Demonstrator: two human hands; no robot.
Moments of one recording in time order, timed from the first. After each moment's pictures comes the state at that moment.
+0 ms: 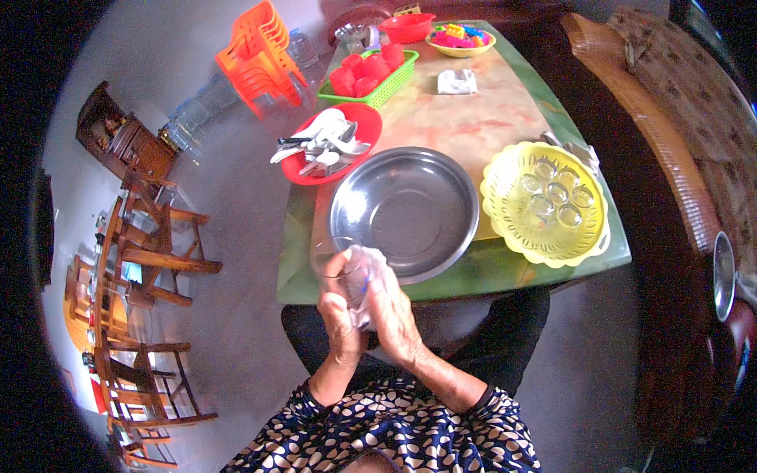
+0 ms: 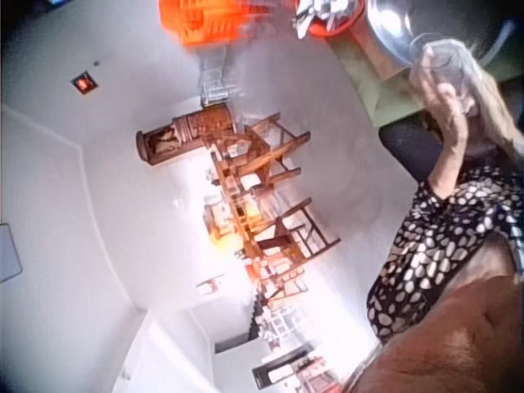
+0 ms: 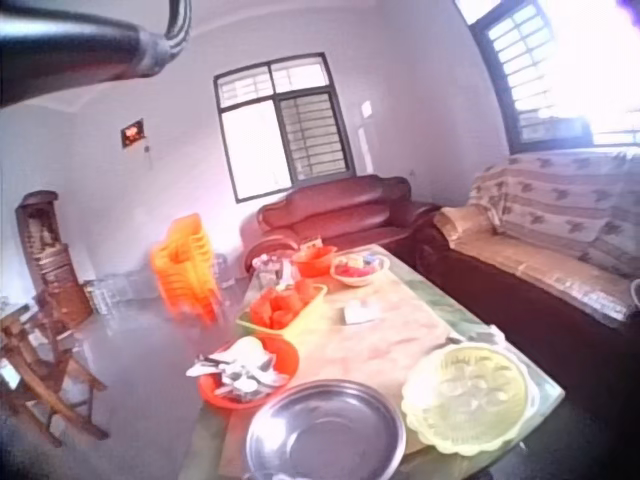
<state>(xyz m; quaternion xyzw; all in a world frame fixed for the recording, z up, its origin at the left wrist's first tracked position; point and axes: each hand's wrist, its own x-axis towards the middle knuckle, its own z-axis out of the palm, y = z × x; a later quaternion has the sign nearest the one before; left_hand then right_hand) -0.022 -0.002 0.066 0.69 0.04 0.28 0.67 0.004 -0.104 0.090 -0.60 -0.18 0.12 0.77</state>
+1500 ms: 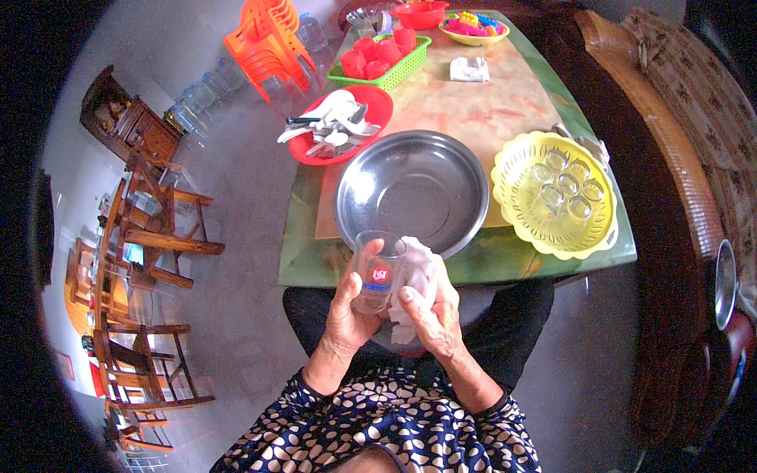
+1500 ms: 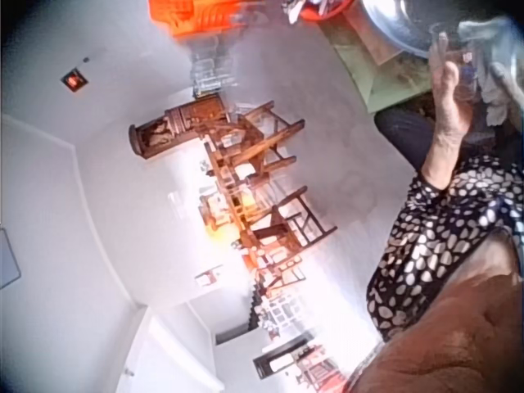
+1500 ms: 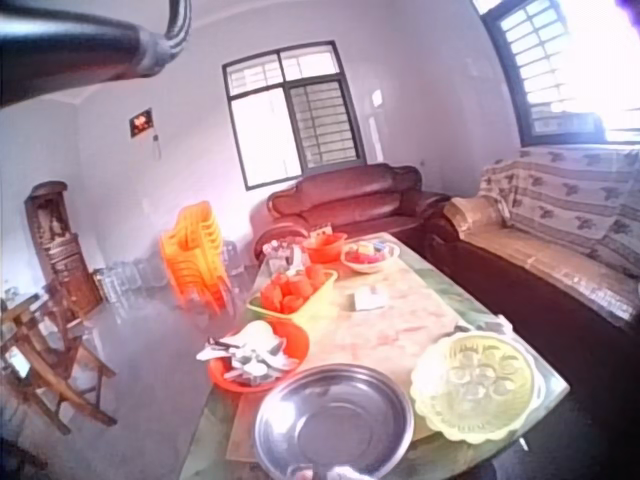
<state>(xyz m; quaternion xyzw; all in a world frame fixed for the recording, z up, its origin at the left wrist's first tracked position) -0.037 -0.005 0.083 0.45 0.06 0.00 0.89 -0.003 -0.138 0.074 -0.54 -0.17 0.06 0.82</state>
